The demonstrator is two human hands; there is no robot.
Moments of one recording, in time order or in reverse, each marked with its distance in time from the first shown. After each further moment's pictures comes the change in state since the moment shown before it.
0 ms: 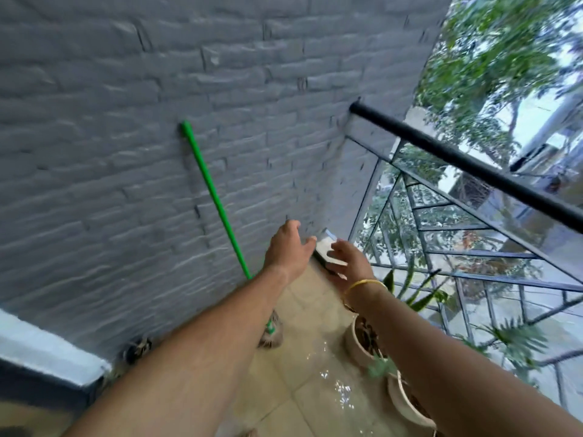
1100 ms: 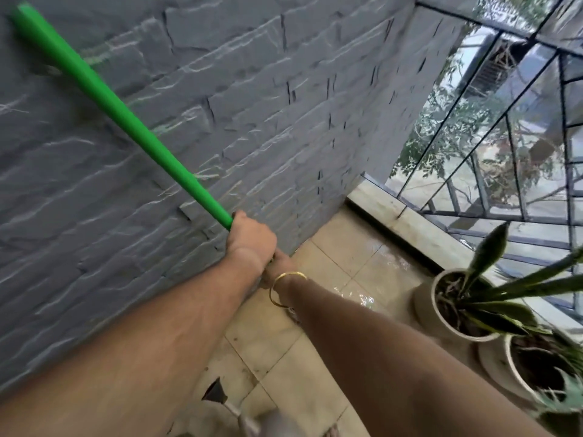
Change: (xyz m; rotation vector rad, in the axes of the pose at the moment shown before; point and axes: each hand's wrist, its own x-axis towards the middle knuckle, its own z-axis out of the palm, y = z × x) left_hand 0.263 -0.254 0.014 1.545 -0.577 0.389; right_hand 0.330 0.191 0.288 -0.382 -0.137 0.085
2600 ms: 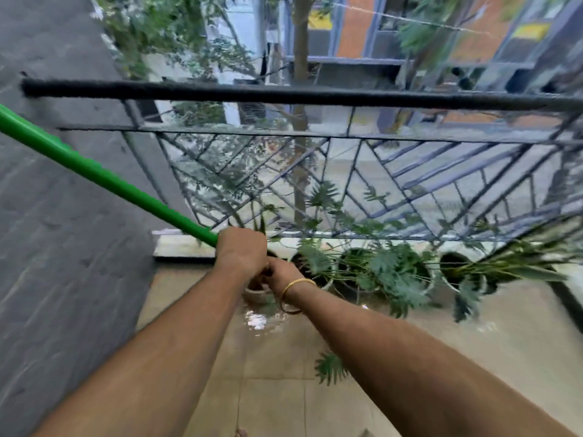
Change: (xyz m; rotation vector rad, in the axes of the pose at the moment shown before) left_hand -0.291 0.335 -0.395 -0.021 0.507 0.484; right_hand -0.440 0.133 -0.402 -0.273 0.592 0.026
